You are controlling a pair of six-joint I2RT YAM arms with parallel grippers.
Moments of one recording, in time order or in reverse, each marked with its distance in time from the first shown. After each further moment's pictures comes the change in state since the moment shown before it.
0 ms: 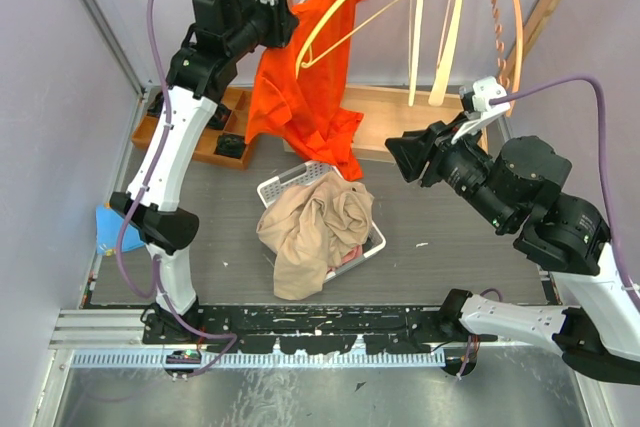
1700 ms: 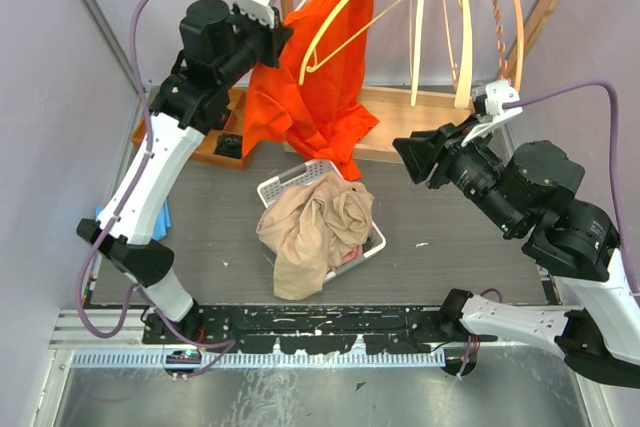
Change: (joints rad) left arm -0.080 -0.240 -0.325 0.151 -0.058 0.139; right arm 0.000 -0.017 0.000 -0.006 0.021 -0.011
